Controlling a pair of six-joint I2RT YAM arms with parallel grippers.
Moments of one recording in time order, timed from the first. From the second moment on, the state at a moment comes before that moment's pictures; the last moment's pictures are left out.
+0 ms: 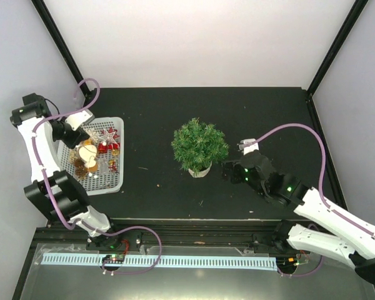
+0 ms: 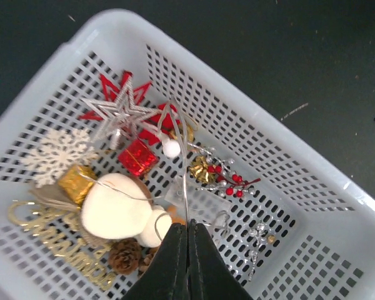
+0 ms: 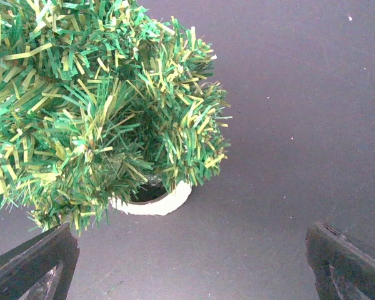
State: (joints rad) left arm 0.53 1.58 1.61 -1.37 0.49 1.20; right arm 0.91 0.89 0.85 -0.62 0.37 0.56
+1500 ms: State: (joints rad) left arm 0.52 1.17 2.19 -0.94 0.55 0.49; right arm 0.91 0.71 0.71 -0.55 0.28 0.54
